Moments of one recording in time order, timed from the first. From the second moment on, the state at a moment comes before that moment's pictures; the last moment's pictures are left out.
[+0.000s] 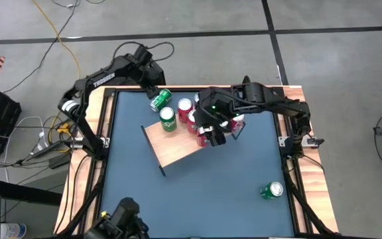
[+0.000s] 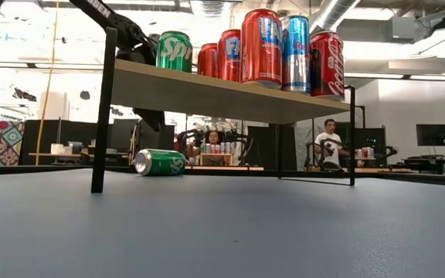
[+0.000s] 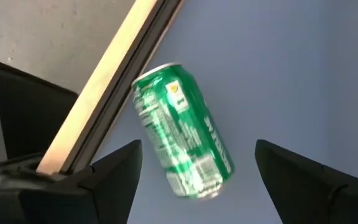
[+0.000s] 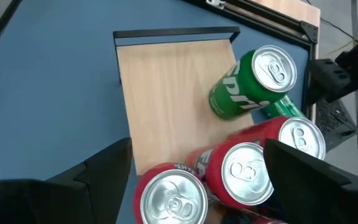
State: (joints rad) left arm 0.97 1.71 1.42 -0.81 0.28 0.36; right arm 0.01 1.88 2.35 -1.33 0.04 -0.33
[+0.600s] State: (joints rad) left arm 0.93 1.82 1.40 -0.74 0.18 0.37; right arm -0.02 1.88 2.35 -1.33 0.03 -0.32
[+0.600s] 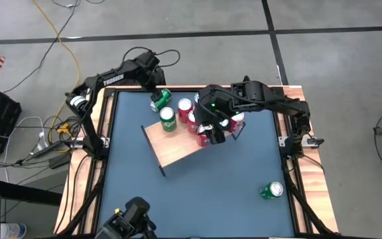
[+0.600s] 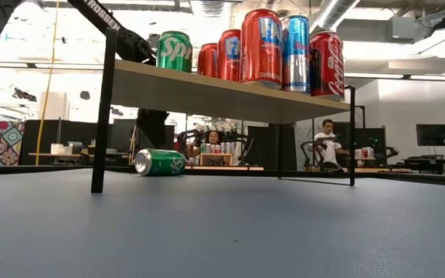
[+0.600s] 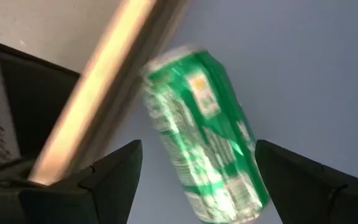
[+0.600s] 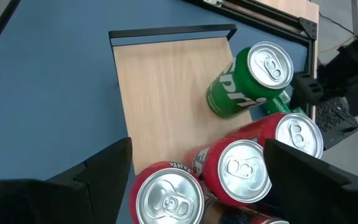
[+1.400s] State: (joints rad) left arm 0.89 1.81 1.12 -0.50 0.18 0.40; right arm -0.02 1.88 2.35 -1.33 0.03 -0.32
